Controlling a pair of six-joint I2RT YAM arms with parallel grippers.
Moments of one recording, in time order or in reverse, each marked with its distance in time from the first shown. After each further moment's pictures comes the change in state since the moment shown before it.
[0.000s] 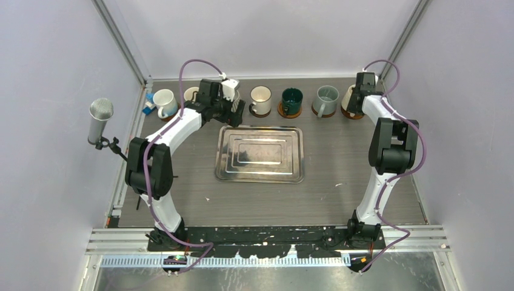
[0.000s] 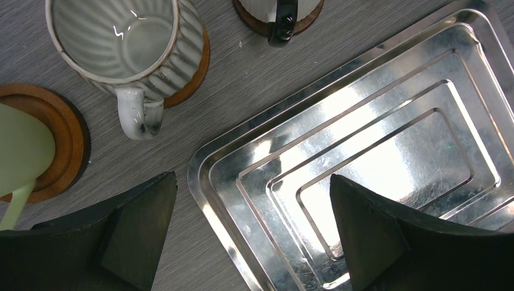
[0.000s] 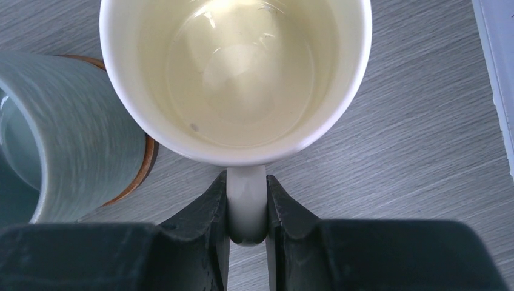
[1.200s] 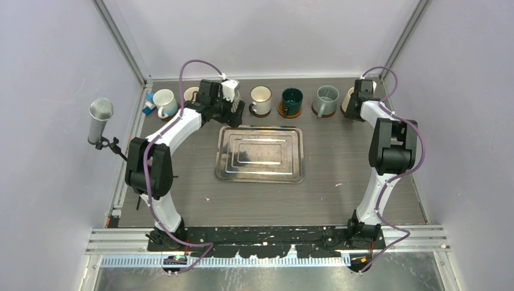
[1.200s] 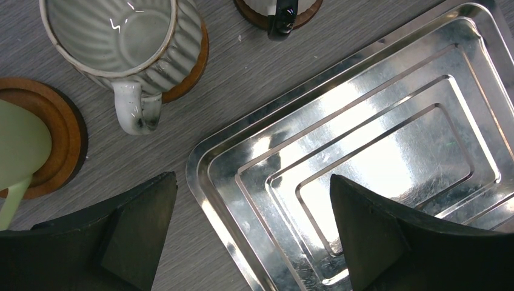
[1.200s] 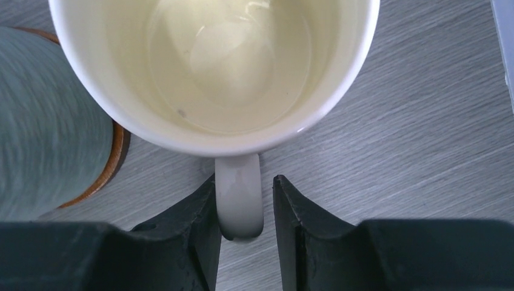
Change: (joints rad) left arm 0.001 0.000 0.000 -0.013 0.000 0.000; right arm 0.000 -0.005 -0.102 0.087 0.030 -0.008
